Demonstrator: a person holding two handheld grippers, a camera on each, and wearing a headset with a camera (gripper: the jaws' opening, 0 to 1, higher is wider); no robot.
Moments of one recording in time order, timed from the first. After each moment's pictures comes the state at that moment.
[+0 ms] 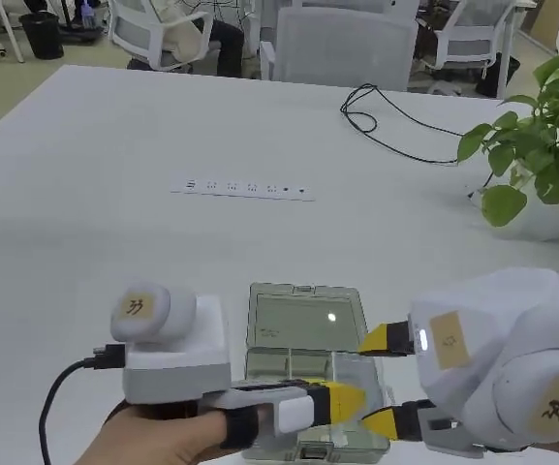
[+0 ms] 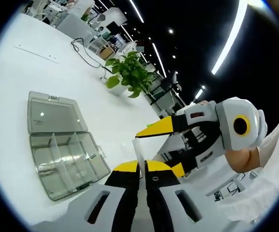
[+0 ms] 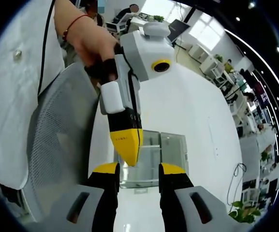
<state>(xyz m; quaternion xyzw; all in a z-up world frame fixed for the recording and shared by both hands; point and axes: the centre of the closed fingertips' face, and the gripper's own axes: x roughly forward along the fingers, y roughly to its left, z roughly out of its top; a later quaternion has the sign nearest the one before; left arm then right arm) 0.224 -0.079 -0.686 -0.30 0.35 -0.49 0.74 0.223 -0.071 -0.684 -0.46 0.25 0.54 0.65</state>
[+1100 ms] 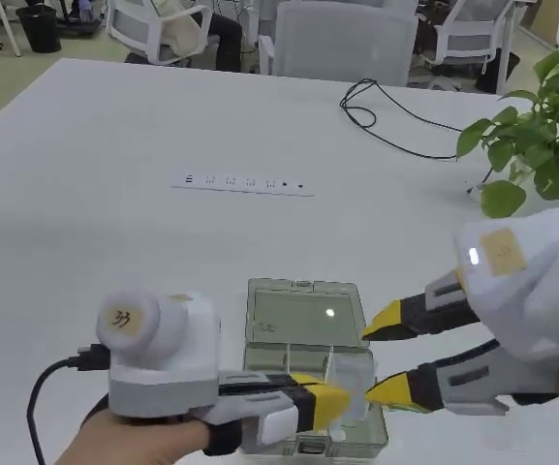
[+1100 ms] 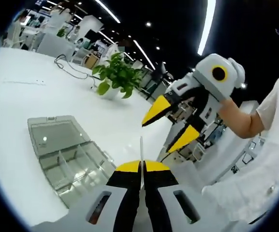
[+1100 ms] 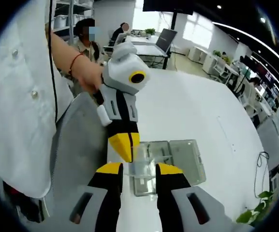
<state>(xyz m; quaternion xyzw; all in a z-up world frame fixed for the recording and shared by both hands) 0.212 -0.070 -0.685 -0.17 0.28 -0.55 0.77 0.218 -0.075 -0.656 -0.31 0.29 0.62 0.66</state>
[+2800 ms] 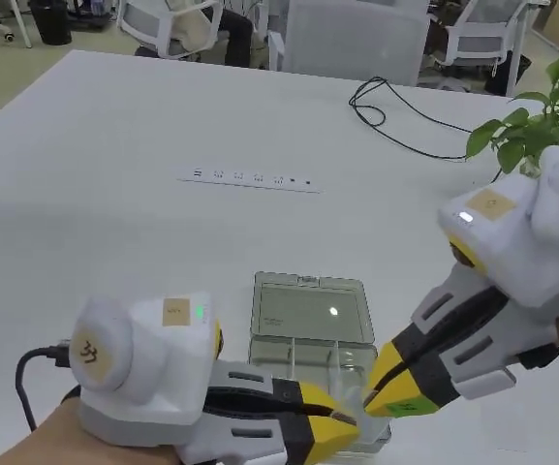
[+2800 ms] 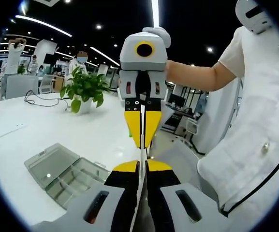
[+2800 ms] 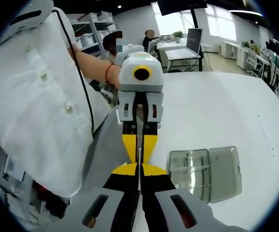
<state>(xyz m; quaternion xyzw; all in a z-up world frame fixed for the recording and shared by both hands) 0.181 -0.068 -0.668 -0.04 0.18 -0.65 0.74 0.180 -0.058 -0.655 -0.22 0.34 0.74 0.54</state>
